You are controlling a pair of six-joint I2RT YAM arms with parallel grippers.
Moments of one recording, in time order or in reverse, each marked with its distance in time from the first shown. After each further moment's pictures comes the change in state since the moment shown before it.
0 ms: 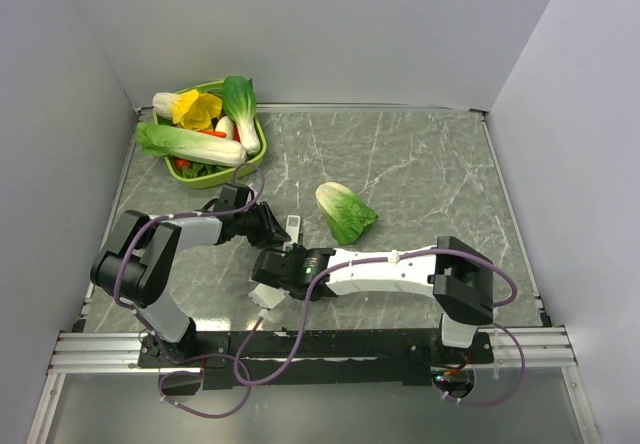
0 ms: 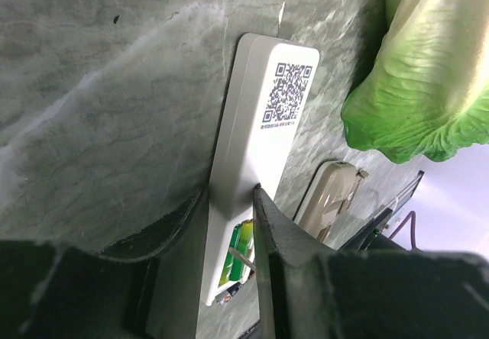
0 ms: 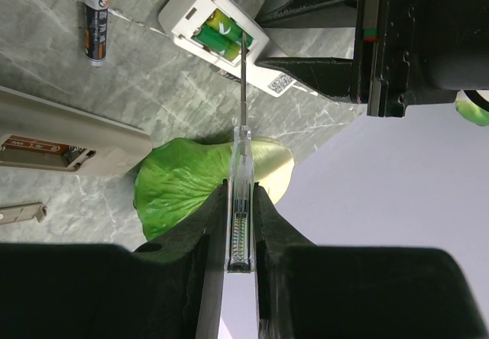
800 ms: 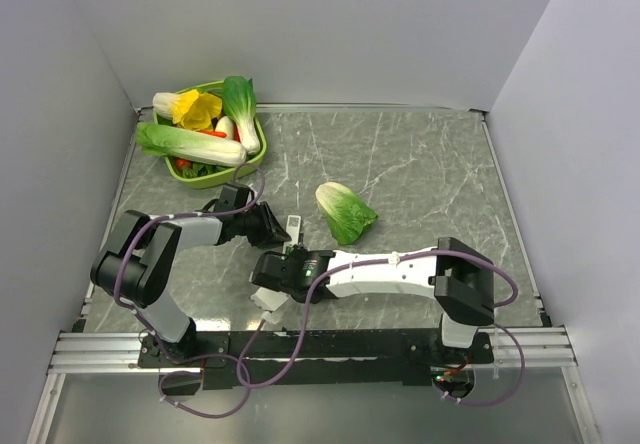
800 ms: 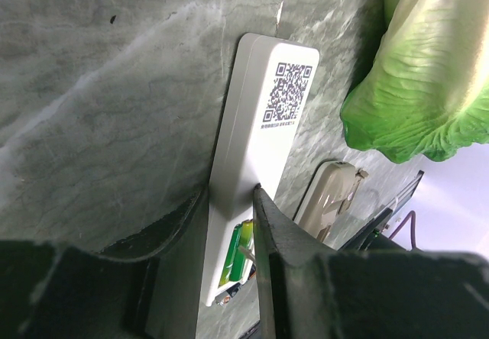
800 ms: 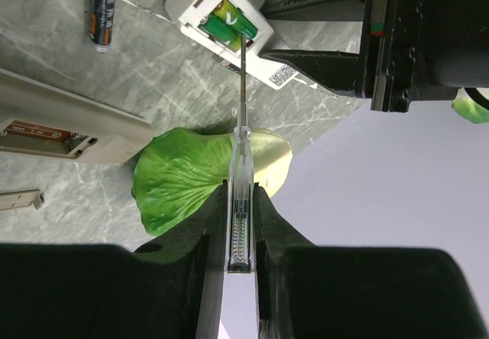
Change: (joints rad) left arm -0.003 0.000 -0.003 0.007 -0.001 -0.002; right arm 0.018 -0.005 -0.003 -0.022 0.031 -0.011
